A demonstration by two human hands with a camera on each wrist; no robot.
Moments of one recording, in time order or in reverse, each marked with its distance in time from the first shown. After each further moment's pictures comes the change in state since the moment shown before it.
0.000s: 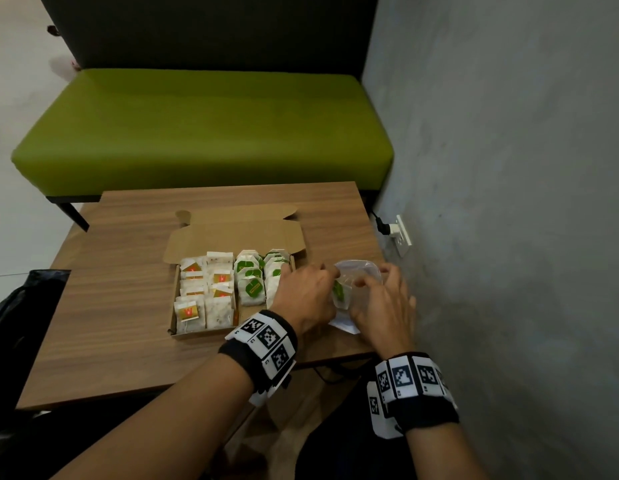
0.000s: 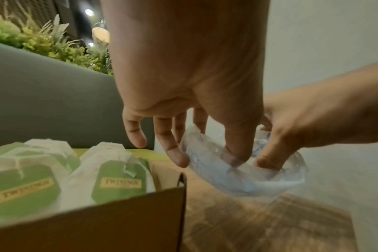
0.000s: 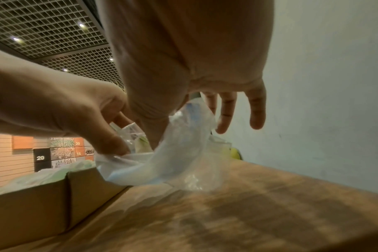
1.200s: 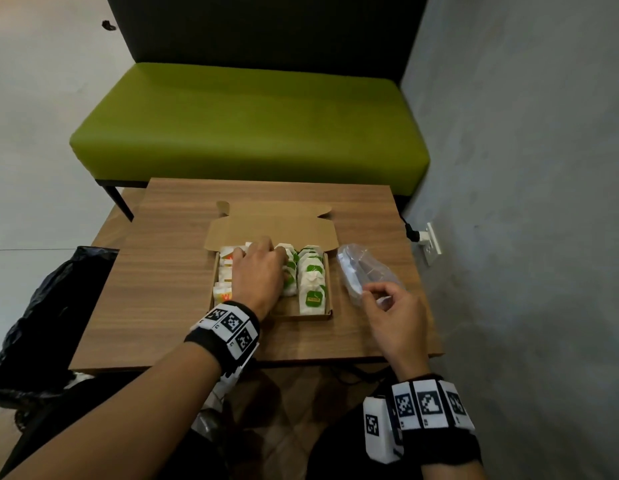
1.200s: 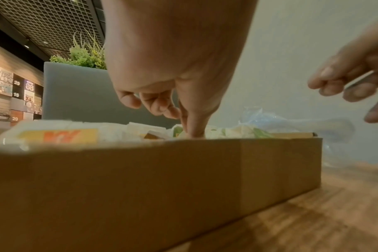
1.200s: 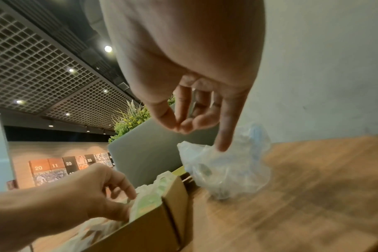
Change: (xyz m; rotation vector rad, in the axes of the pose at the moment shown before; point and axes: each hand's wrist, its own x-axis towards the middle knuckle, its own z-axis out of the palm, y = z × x) left_hand -0.036 -0.104 0.007 0.016 0.348 -0.353; right_hand -0.026 -0.036 0.000 0.660 0.104 0.032
